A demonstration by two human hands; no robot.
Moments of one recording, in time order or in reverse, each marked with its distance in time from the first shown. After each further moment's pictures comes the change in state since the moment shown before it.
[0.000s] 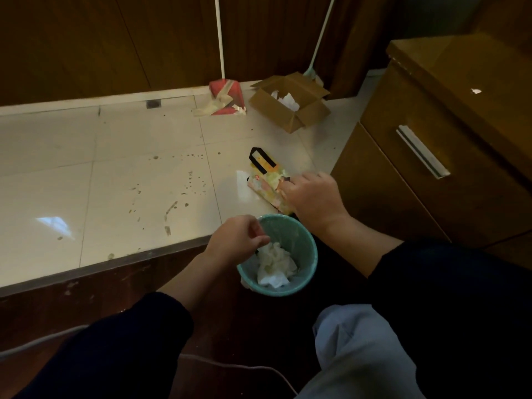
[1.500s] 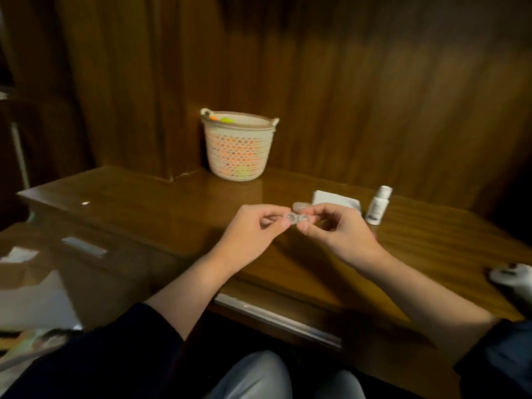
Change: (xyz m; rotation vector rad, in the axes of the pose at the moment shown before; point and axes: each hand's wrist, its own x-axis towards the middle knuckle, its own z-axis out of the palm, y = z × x) left_hand -0.200 0.494 0.132 -0.573 -0.489 1.125; right_hand -0.509 0.180 -0.290 0.683 0.600 1.114
